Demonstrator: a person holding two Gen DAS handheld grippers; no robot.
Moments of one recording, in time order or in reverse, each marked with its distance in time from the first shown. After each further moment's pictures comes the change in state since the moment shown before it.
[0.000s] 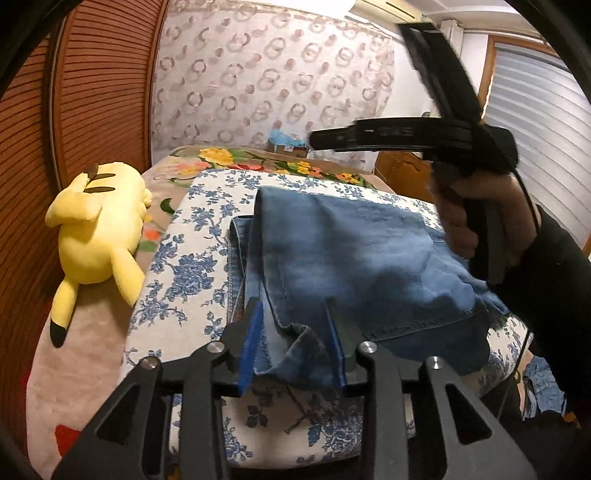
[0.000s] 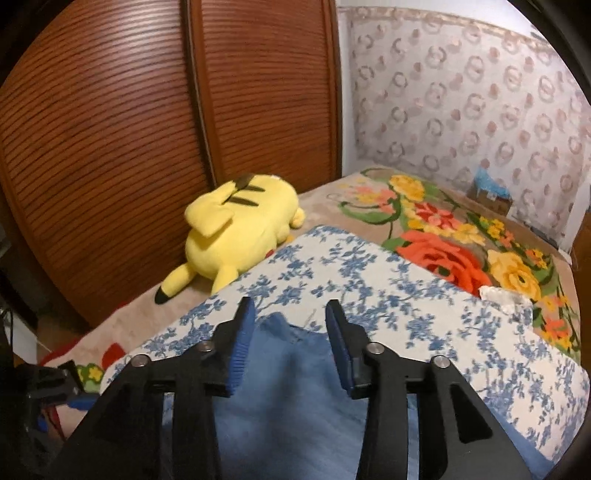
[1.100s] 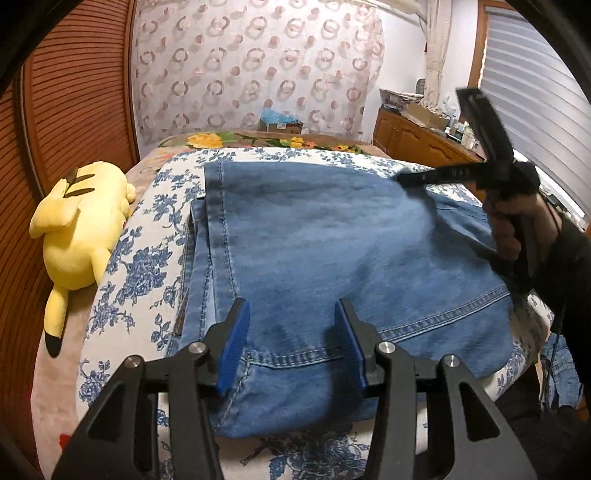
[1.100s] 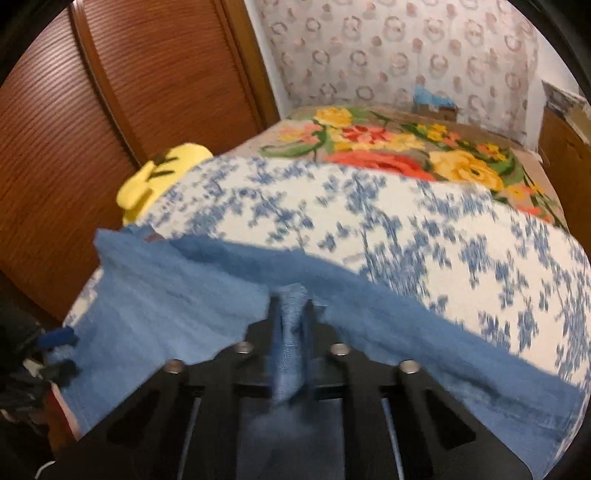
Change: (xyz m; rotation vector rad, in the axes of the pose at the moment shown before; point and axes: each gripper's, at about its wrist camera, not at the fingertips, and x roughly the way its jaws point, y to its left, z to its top) left arm 0.053 -0.038 -0.001 0.082 0.096 0.033; right arm -0.034 -0.148 -0.105 0.272 0.139 -0.065
